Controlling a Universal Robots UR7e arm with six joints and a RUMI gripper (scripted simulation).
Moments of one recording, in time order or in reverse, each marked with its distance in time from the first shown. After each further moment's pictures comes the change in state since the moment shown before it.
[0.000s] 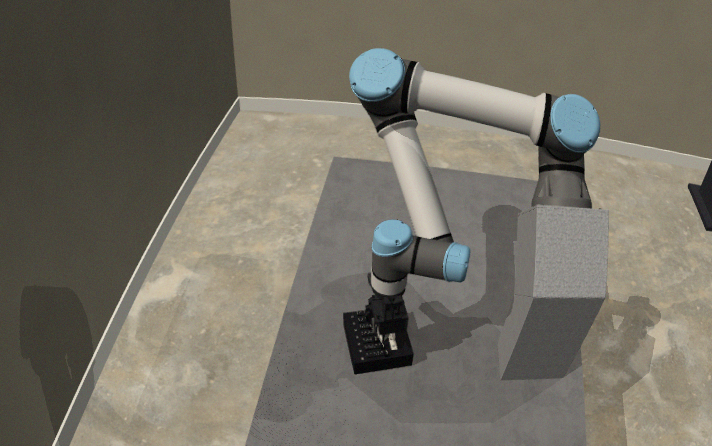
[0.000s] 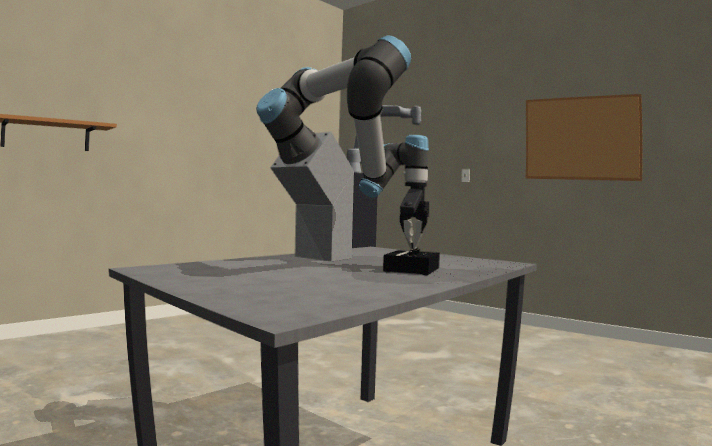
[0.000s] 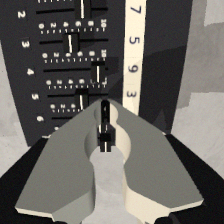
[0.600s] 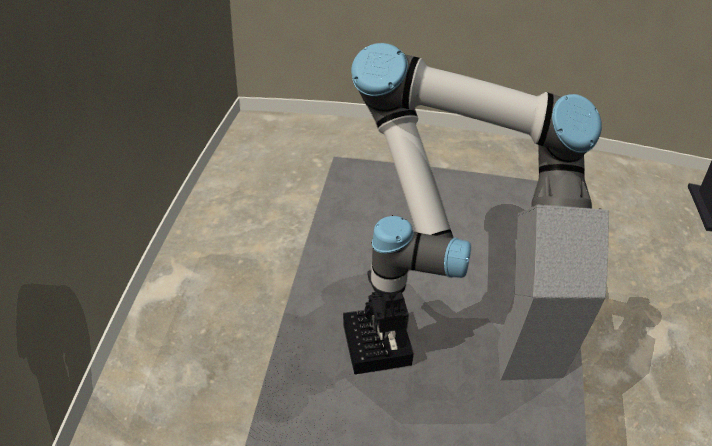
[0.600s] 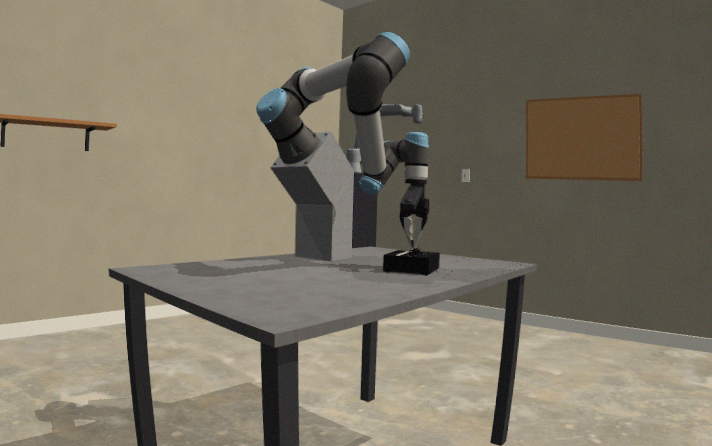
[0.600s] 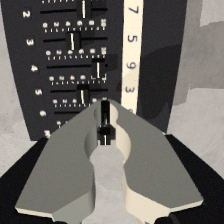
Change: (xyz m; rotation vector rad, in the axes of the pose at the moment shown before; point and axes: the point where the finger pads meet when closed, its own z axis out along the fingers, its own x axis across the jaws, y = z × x) arm 0.000 0.000 -0.009 0.000 0.000 0.000
